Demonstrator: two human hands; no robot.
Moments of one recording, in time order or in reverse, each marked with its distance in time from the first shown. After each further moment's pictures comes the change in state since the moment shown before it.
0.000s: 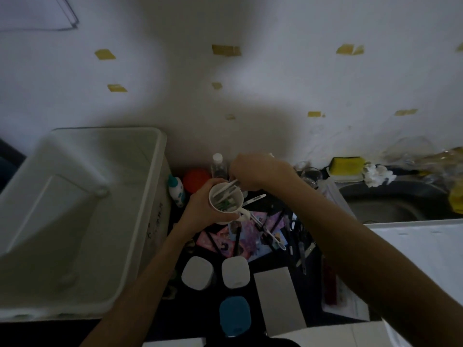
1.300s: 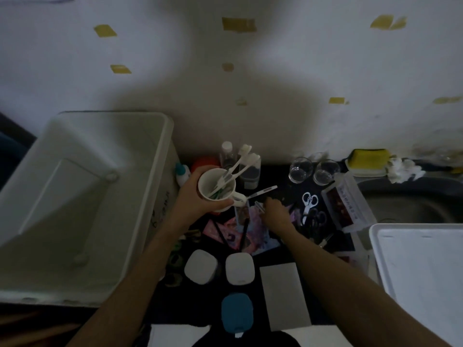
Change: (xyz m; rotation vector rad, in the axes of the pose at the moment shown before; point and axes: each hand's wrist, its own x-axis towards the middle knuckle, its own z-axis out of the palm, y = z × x) left_hand -0.007 -0.003 -0.019 -0.112 0.155 -0.017; right_hand 0.058 0.027 0.267 0.642 0.055 0.491
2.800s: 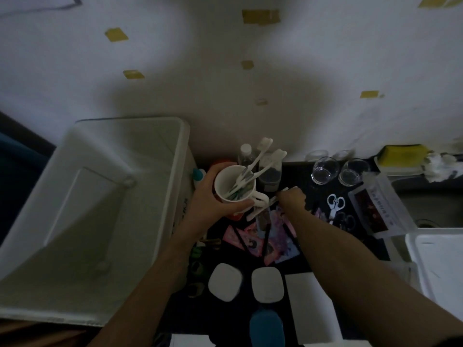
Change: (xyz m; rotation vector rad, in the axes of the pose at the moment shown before) left_hand 0.014 0.017 -0.018 -0.045 -0.023 0.014; right_hand 0.065 -0.041 -0.008 0.697 0.149 0.617
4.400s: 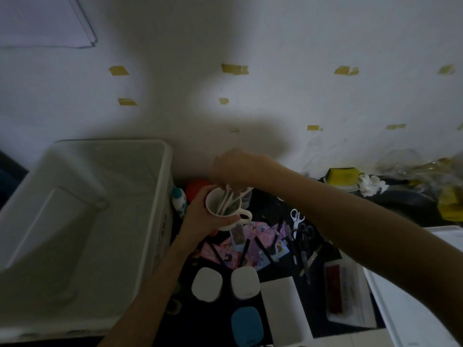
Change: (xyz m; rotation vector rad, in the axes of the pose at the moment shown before) left_hand -0.019 -0.009 0.018 0.041 0.032 -0.035; right_hand -0.223 -0.163 -0.110 -1.544 -0.118 -1.411
